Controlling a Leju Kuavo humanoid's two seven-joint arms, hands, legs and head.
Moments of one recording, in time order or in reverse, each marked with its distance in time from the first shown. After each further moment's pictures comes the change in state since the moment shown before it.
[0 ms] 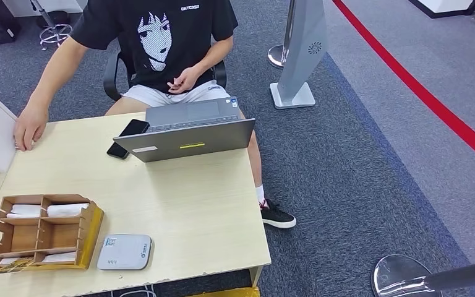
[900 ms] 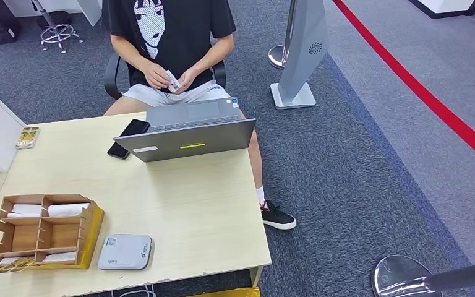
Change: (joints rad) left arm -0.128 -0.368 0.535 0.659 0.169 -0.602 0.181; right arm 0.146 0.145 -0.261 -0.412 0.204 0.122 0.148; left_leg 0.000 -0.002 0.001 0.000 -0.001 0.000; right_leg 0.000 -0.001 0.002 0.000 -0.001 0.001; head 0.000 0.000
